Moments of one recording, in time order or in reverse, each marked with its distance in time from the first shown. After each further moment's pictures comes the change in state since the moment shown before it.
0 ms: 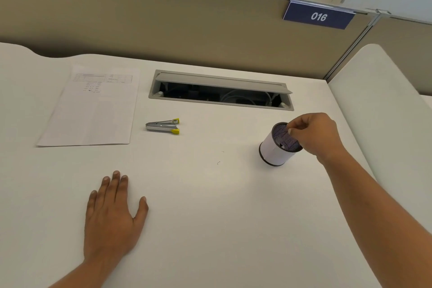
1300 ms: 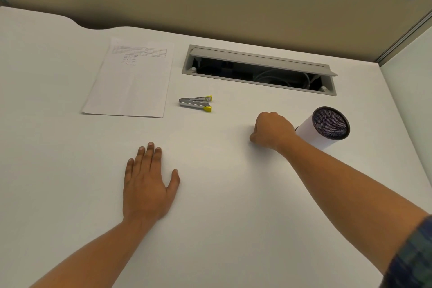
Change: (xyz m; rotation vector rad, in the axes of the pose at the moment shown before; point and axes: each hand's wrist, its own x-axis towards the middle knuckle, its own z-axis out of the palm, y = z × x) left_hand -0.001 0.001 -0.001 -0.027 0.026 -0.021; right_hand -0.012 -0.062 0.142 -0.535 -0.461 -0.239
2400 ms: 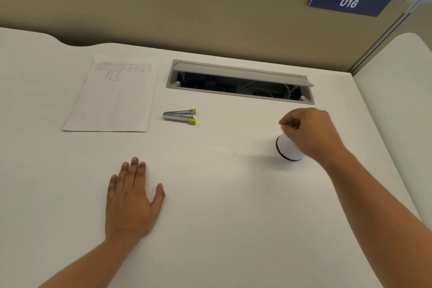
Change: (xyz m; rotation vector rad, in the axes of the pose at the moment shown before) left_hand 0.001 -0.001 0.001 0.007 -0.012 0.005; right_hand -0.070 0.071 -0.071 0.331 0.417 -0.028
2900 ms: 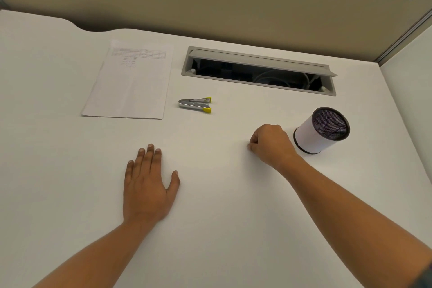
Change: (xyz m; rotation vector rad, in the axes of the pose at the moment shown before) left_hand 0.000 0.001 0.000 -0.015 0.016 0.002; right_hand -0.003 -0.031 0.119 -0.136 -0.342 0.010
